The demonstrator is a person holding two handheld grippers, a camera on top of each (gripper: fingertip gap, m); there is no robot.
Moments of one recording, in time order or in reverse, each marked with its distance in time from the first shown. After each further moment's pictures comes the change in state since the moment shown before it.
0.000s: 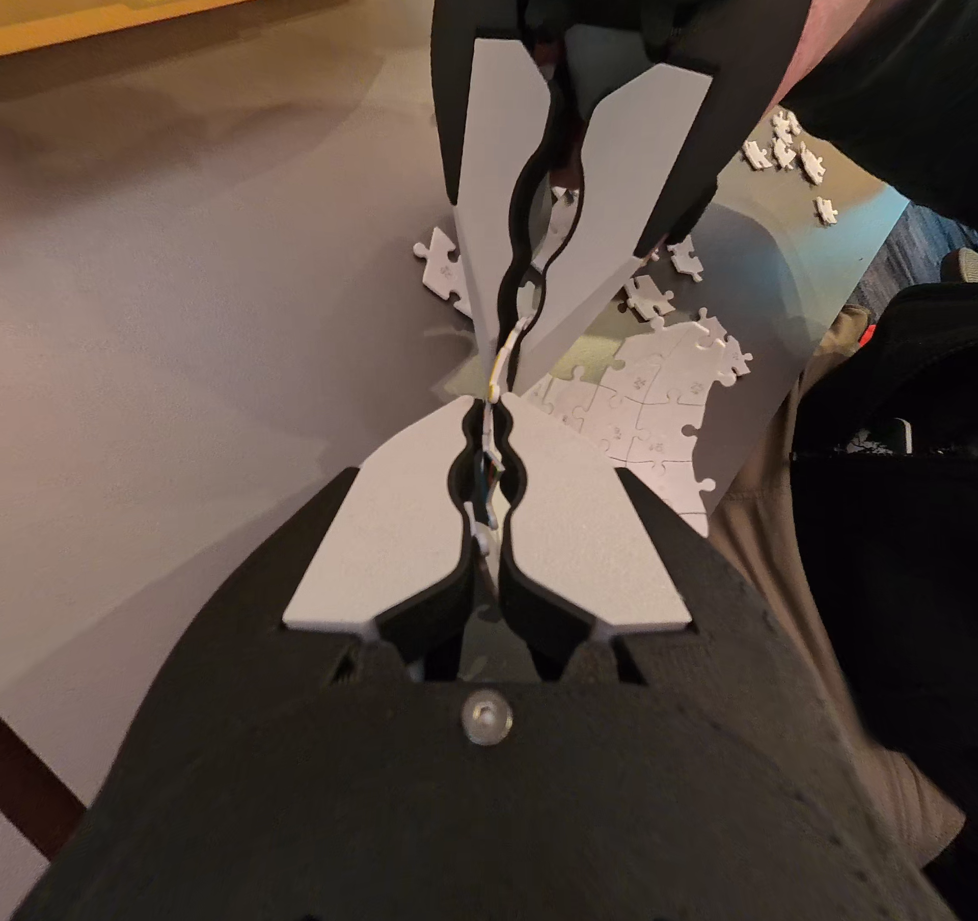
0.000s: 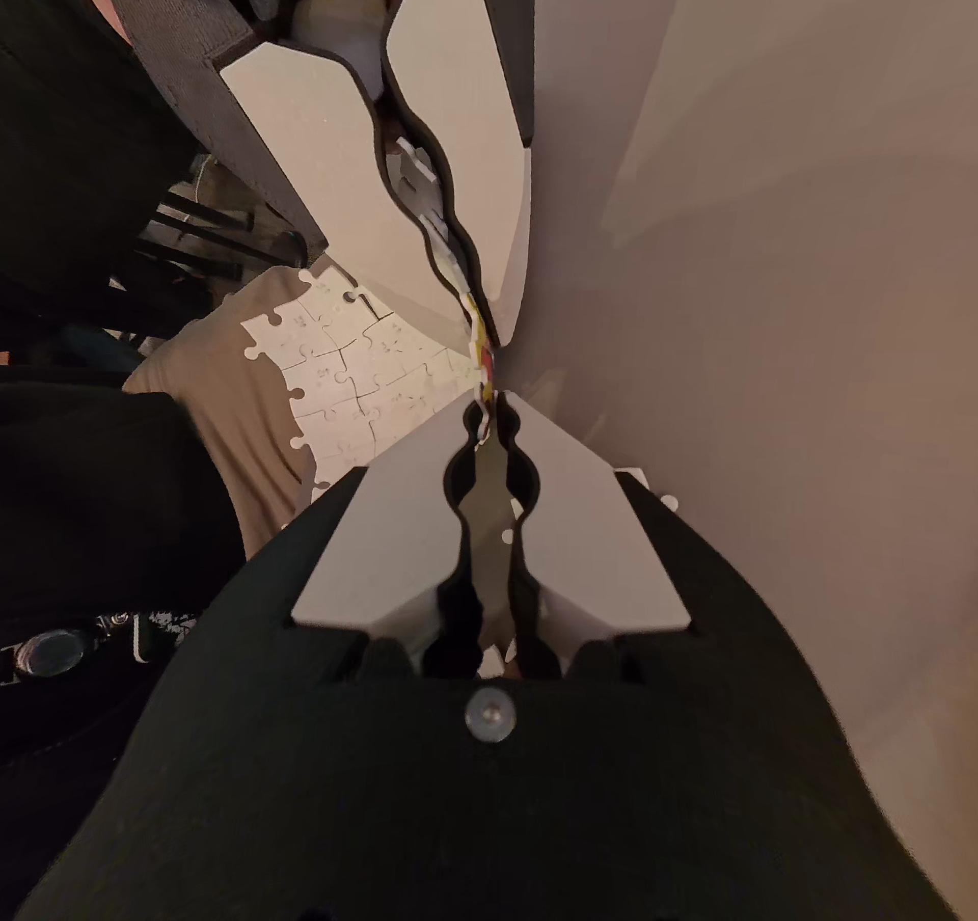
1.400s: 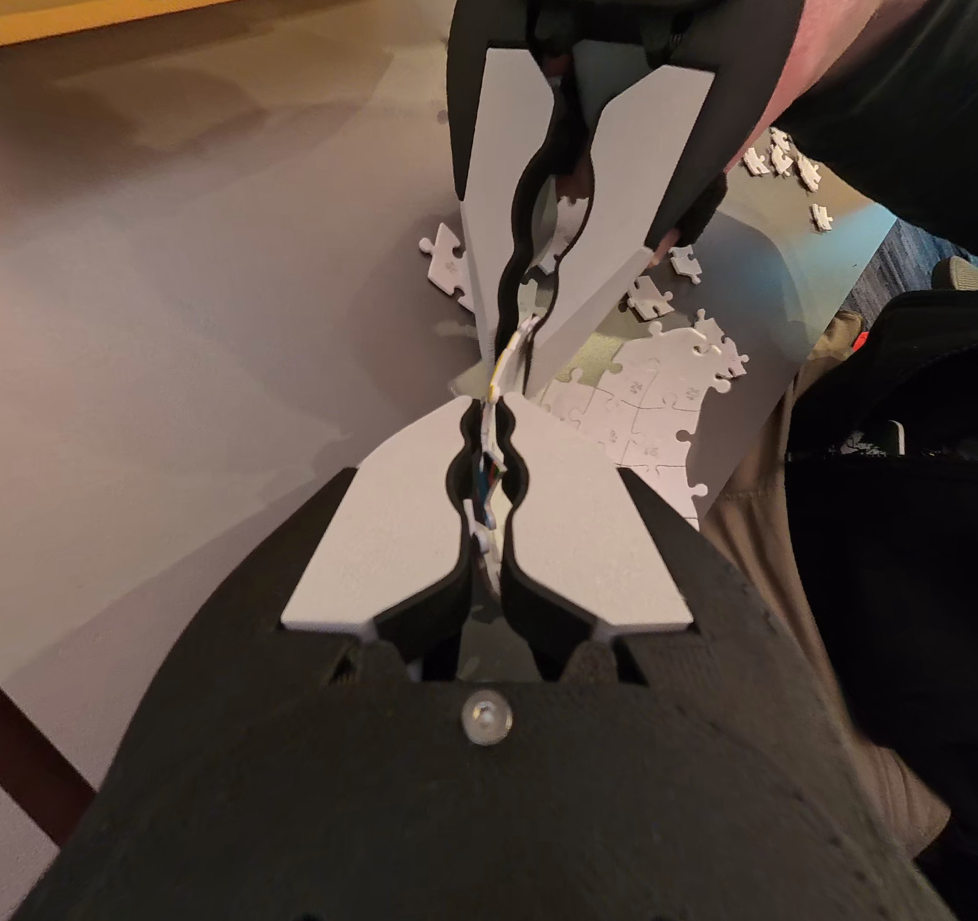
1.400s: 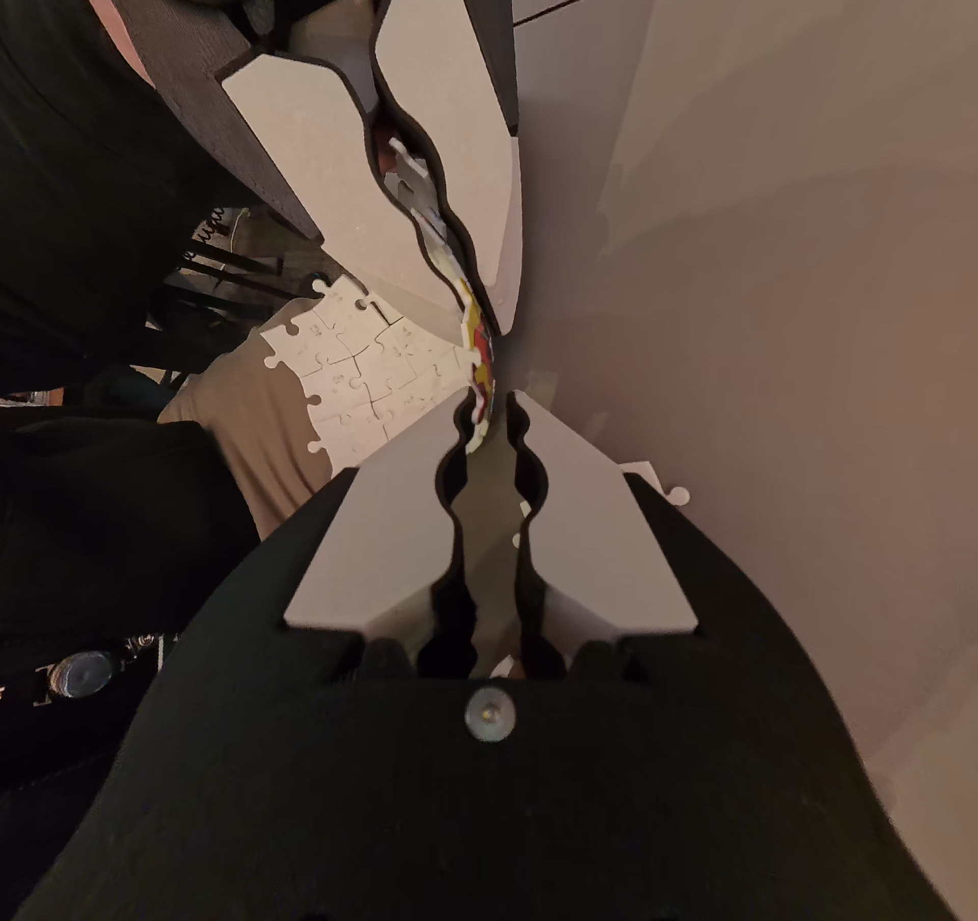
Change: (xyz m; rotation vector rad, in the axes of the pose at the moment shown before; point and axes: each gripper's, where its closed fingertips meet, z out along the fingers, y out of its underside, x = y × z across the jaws) left arm -0.001 0.001 -0.003 0.003 0.003 -0.018; right arm -0.001 -0.001 -0.001 0.062 -0.028 0.066
